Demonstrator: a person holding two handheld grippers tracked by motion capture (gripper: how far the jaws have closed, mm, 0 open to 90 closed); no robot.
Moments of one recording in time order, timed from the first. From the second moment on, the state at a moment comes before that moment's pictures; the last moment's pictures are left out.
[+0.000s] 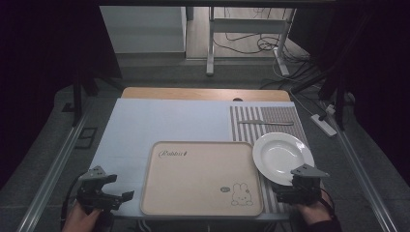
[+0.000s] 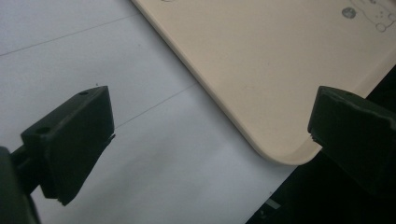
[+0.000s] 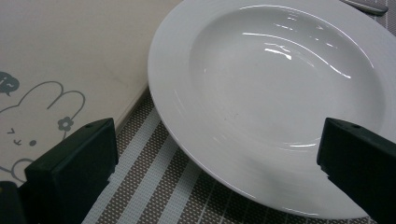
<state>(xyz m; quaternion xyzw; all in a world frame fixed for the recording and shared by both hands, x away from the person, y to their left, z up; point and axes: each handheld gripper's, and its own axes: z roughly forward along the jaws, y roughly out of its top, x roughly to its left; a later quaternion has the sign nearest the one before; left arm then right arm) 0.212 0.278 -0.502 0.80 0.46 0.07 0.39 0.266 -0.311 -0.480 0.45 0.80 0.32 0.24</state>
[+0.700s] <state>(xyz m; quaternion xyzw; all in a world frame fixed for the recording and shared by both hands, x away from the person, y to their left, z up) 0.212 0.277 -0.502 0.80 0.46 0.07 0.39 0.268 -0.312 -0.481 0.45 0.80 0.32 0.23</state>
